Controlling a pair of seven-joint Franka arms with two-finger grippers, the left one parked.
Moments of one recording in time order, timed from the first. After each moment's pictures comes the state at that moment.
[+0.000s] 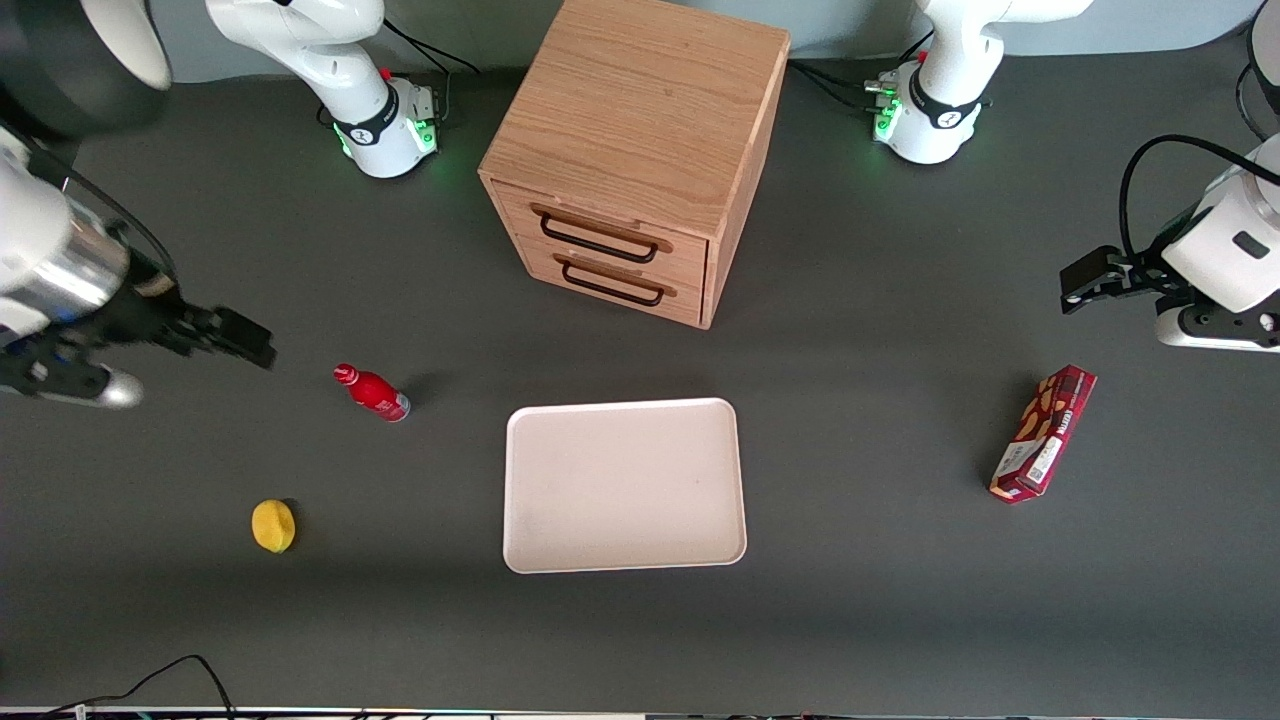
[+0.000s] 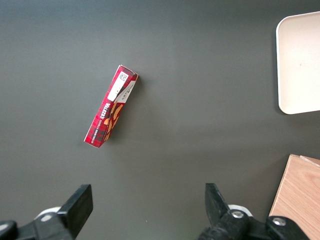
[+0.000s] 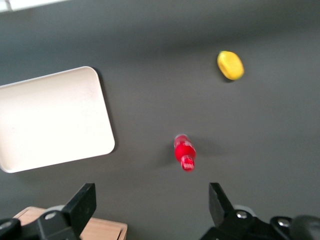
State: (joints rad) arm 0.01 0.25 0.18 -1.39 -0.02 1.64 0.36
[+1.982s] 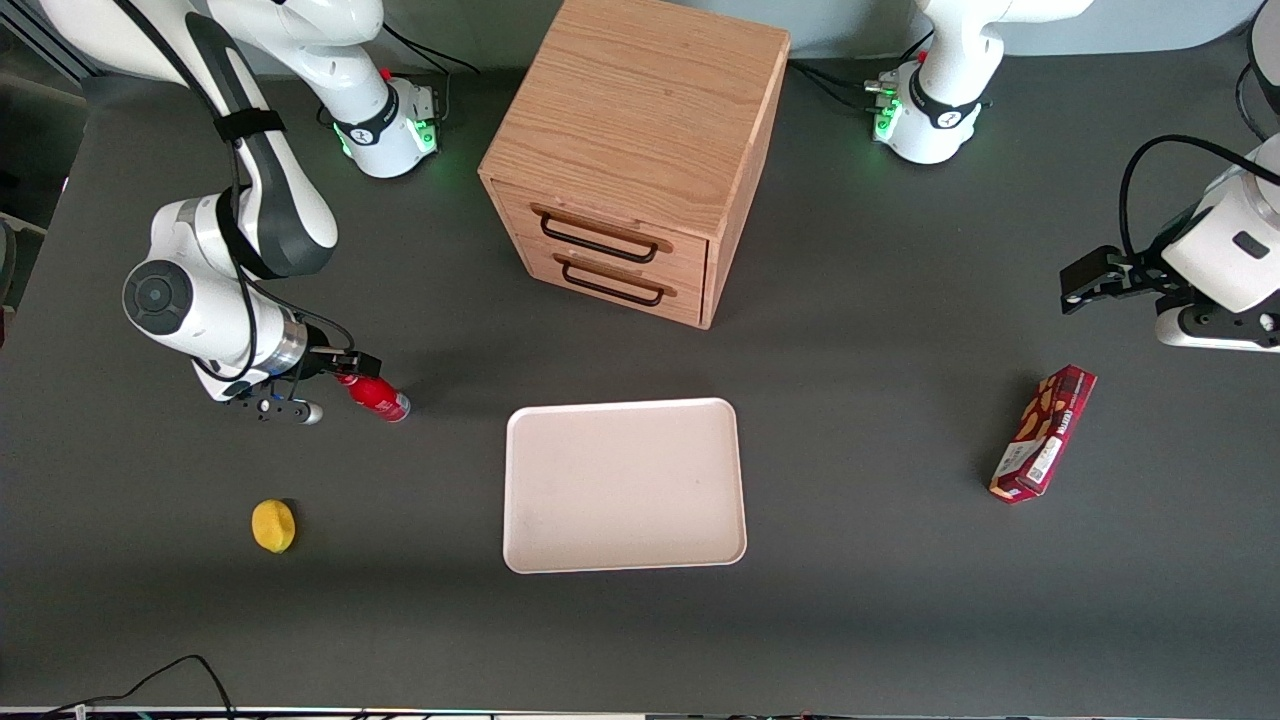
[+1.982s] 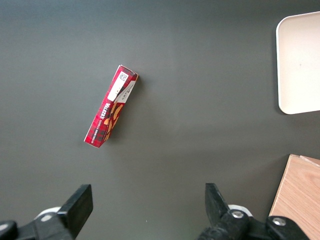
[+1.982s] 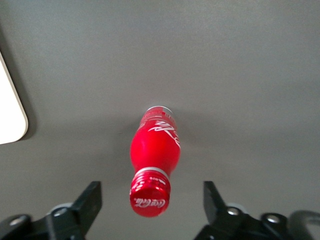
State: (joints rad) arm -0.08 0.18 0.20 -2.11 0.00 2.16 0.30
